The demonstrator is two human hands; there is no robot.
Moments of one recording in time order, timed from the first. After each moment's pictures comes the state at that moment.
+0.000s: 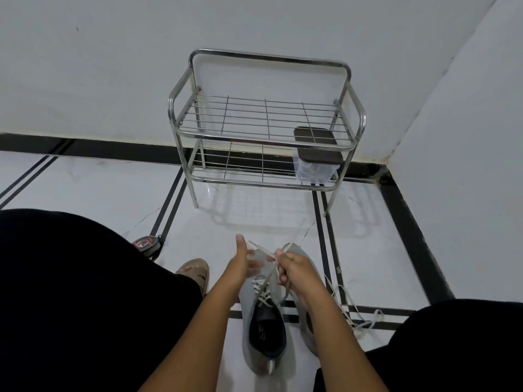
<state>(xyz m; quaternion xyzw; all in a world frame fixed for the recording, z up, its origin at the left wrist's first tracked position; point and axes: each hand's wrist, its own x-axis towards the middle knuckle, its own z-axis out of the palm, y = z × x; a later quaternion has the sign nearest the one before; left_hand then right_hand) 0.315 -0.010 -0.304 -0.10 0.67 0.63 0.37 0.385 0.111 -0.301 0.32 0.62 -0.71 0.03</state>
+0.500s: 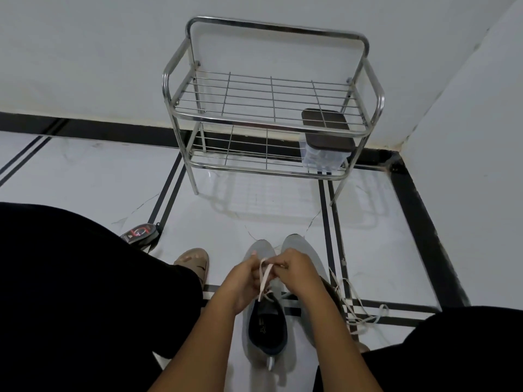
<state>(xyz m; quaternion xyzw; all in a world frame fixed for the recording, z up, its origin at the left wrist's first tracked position) 0.323 -0.008 -0.335 -0.16 0.53 0.69 0.48 0.370 0.118 -0.321 0.18 0.90 -0.39 0.09</state>
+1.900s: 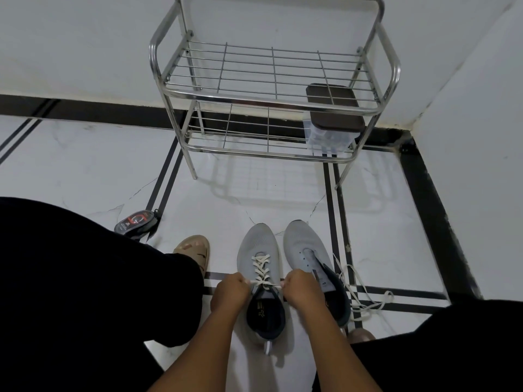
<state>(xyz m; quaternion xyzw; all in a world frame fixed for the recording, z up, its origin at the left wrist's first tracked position) 0.337 -0.035 -0.411 -0.03 0.90 0.23 0.38 0.398 0.115 -0.391 0.33 0.87 -0.25 0.27</state>
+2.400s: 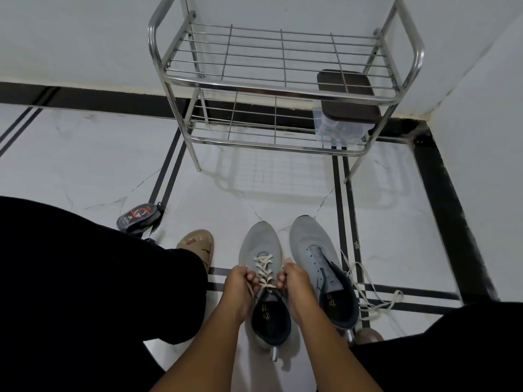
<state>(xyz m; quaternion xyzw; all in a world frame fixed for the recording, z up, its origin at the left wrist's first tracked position) 0.335 -0.016 -0.414 -0.39 0.44 0.74 0.33 0.378 0.090 -0.417 0.51 0.49 -0.71 0.06</state>
